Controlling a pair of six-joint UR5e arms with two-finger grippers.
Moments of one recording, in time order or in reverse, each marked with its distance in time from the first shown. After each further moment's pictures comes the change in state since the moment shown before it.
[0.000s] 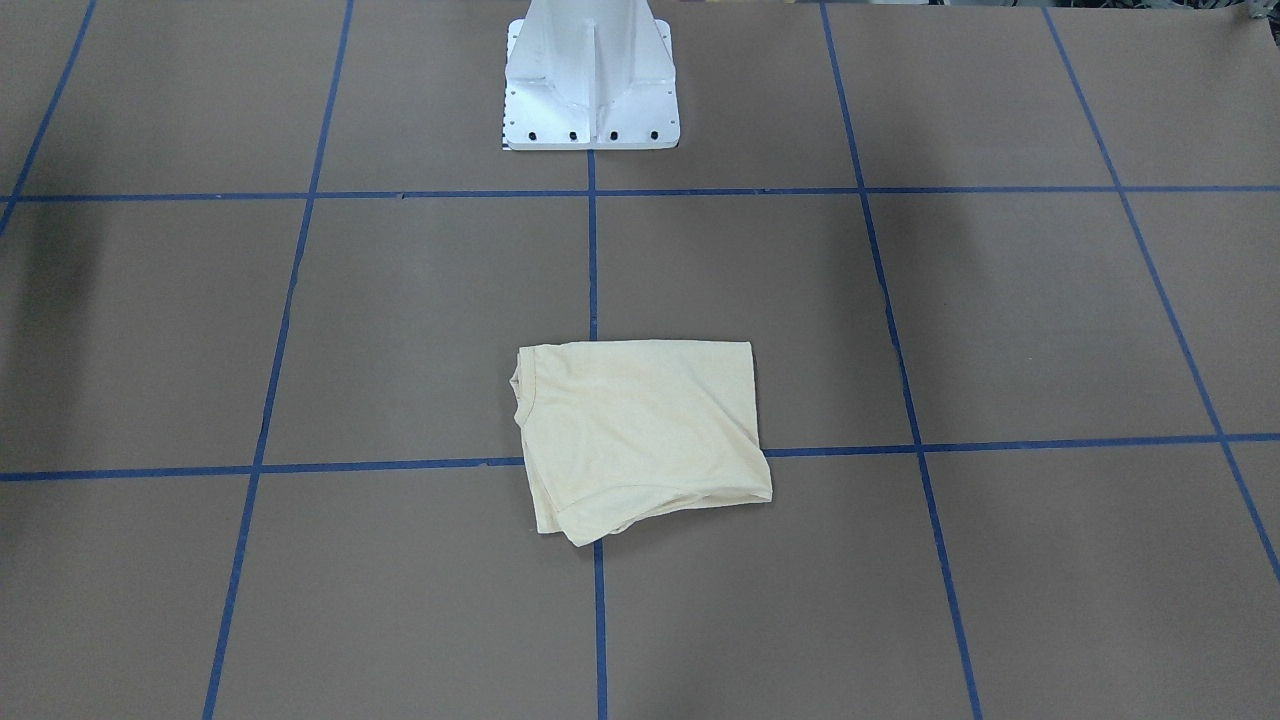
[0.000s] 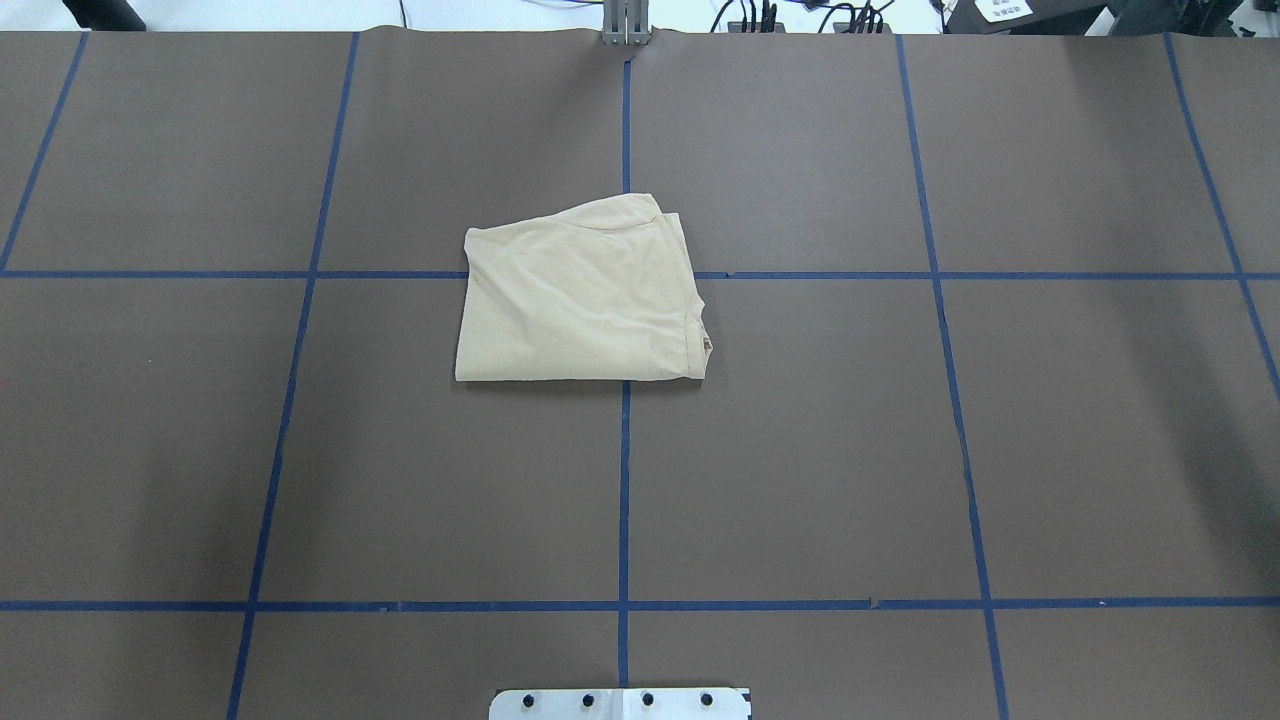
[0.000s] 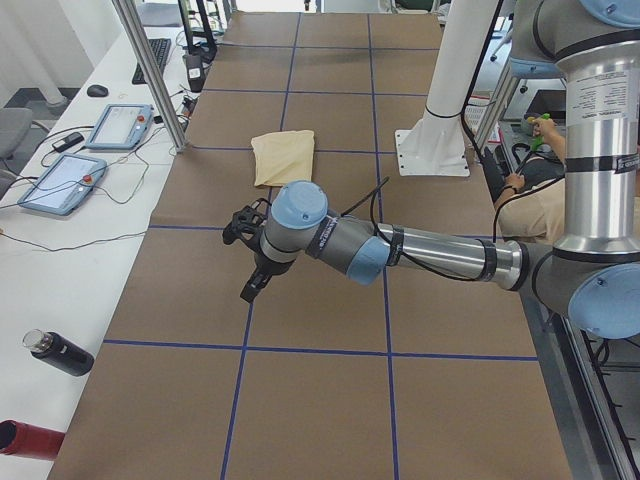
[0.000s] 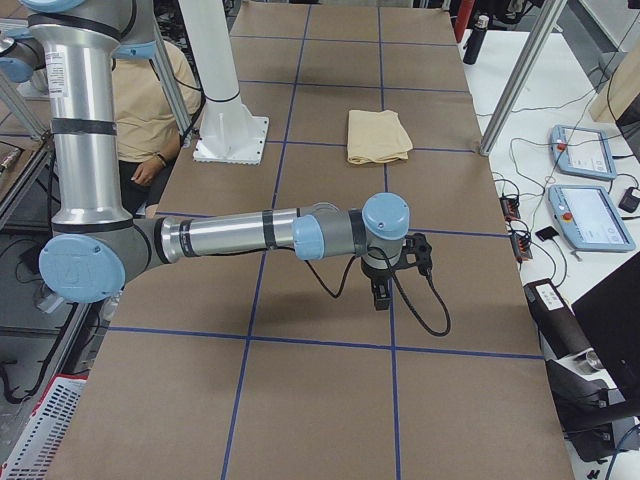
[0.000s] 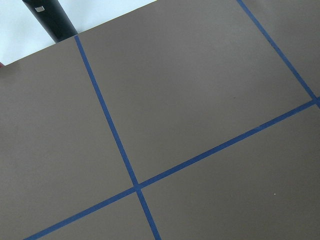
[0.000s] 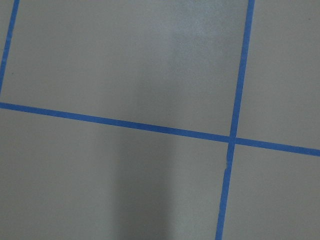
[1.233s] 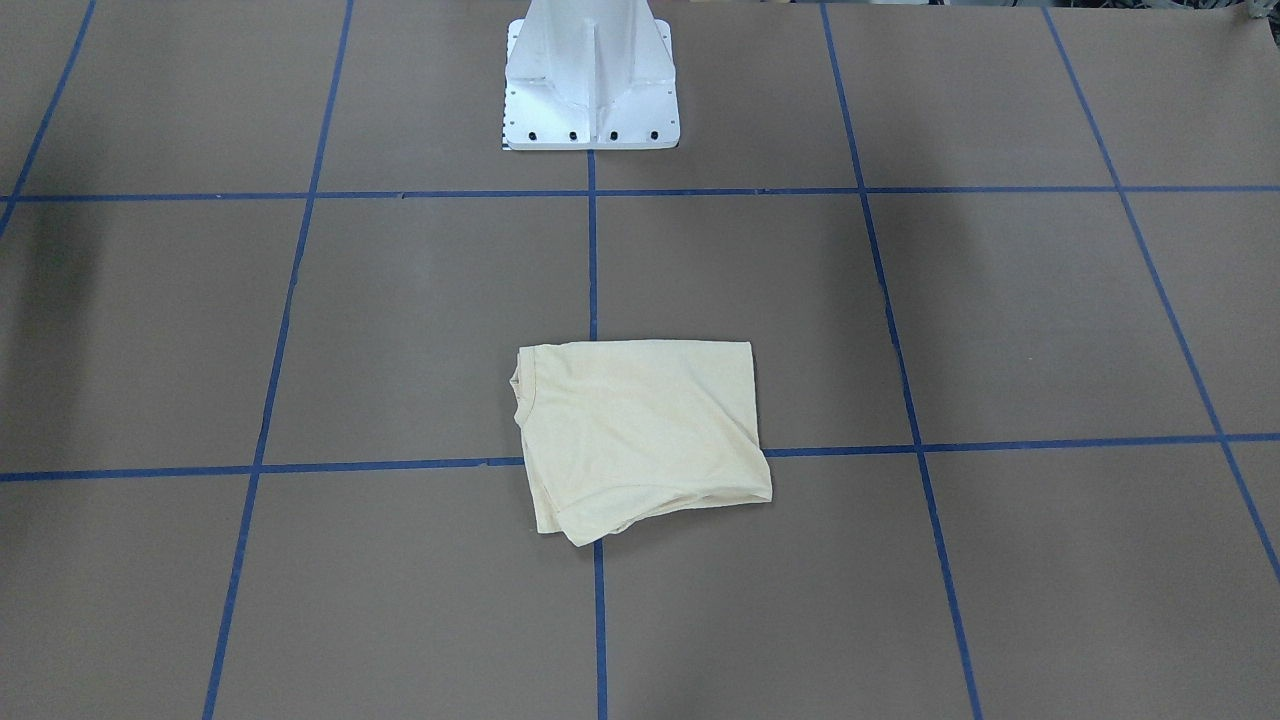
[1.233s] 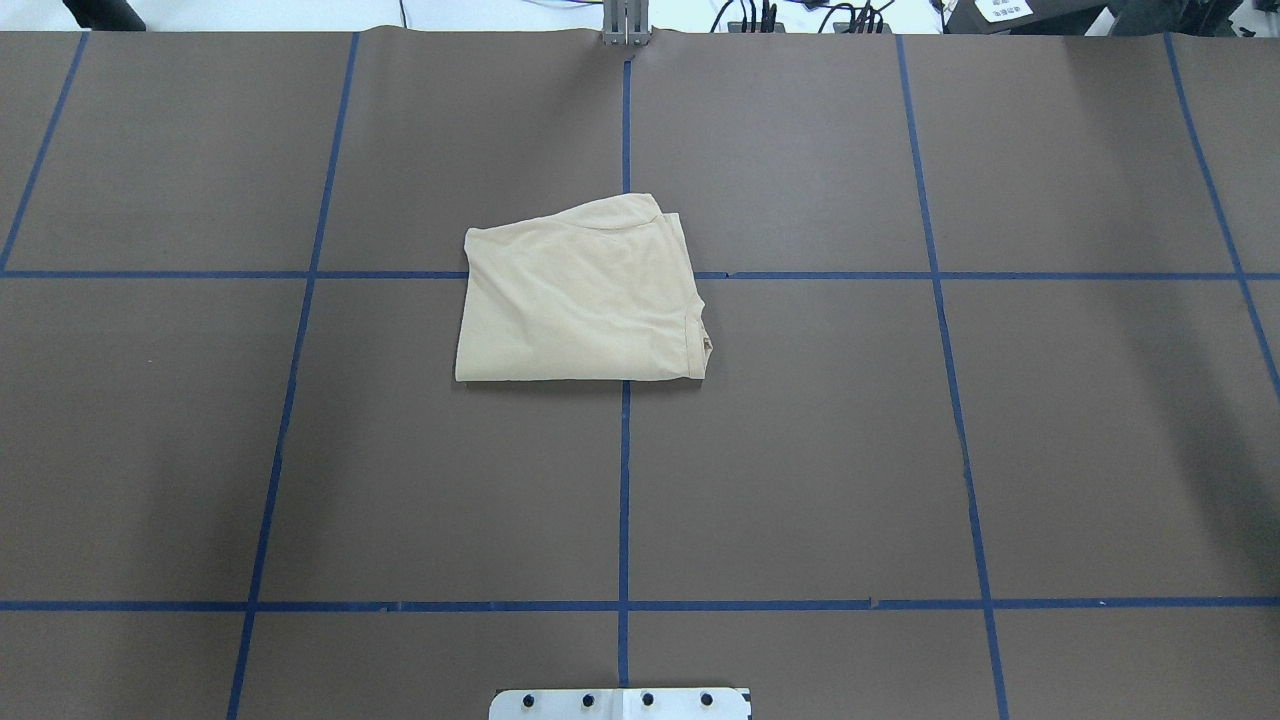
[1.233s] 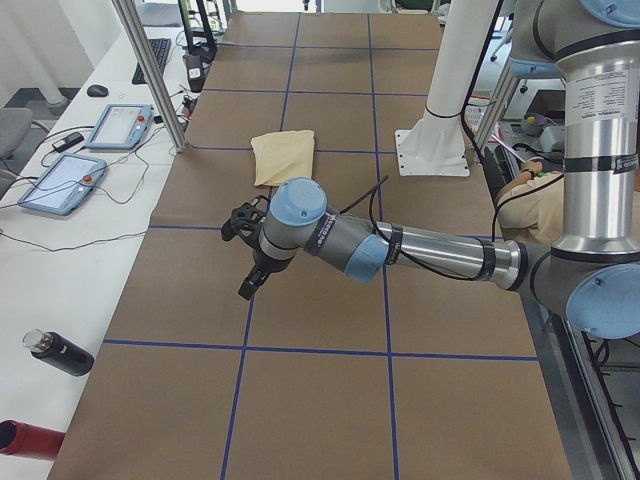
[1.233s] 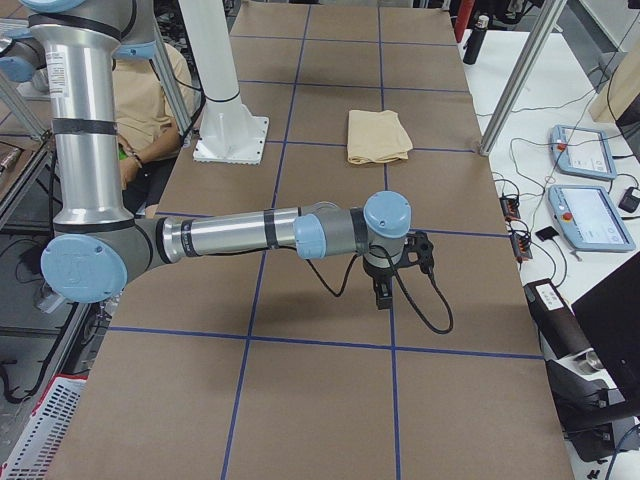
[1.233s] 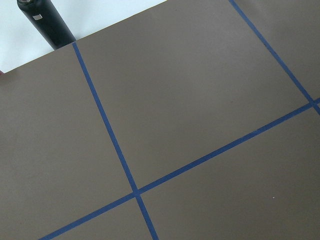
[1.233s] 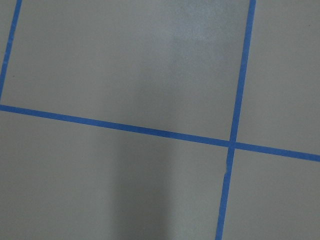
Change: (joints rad) left arm 0.000 -0.006 -0.002 -0.001 0.000 0.002; right arm -0.001 0.009 -0.003 0.005 -0.005 0.000
